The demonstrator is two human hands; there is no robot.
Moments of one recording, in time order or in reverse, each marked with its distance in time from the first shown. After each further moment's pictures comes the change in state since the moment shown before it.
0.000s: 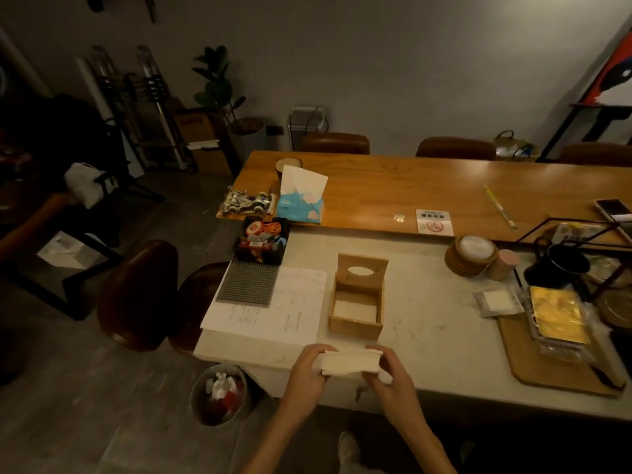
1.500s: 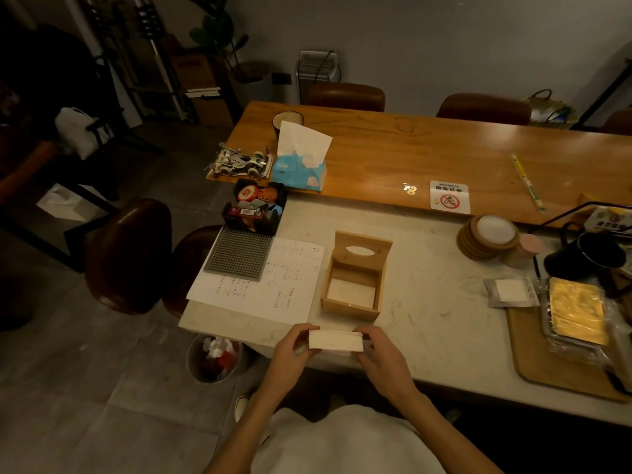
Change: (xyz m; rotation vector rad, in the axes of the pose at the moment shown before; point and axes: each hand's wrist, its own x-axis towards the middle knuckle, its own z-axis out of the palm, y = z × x) left_hand 0.032 -0.067 0.007 -0.065 0.034 -0.057; right_hand 0.054 0.048 -0.006 -0.481 -0.189 -0.083
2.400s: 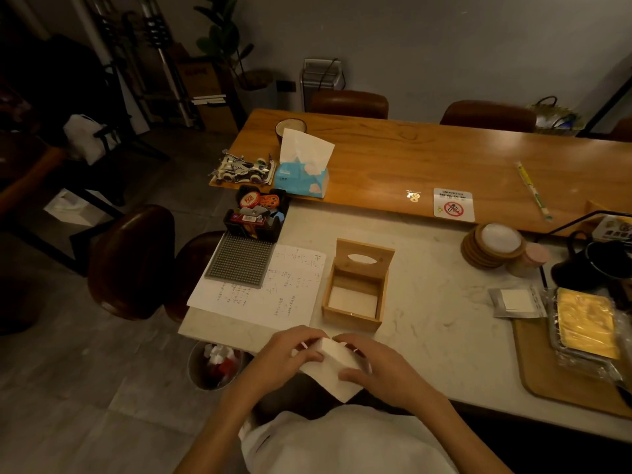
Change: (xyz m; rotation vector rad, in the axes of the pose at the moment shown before) left_hand 0.002 0.069 -0.037 0.319 -0.287 0.077; right_hand 0.001 -0.049 -0.042 -0.130 -0.352 -0.132
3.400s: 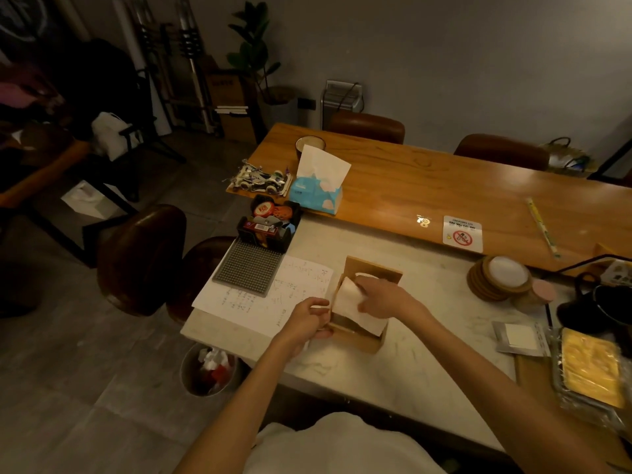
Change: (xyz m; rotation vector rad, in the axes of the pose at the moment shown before) left_hand 0.086 0.018 0.001 -0.718 0.214 -0.431; right_hand 0.114 -0.038 -0.107 -0.450 -0.123 0.190
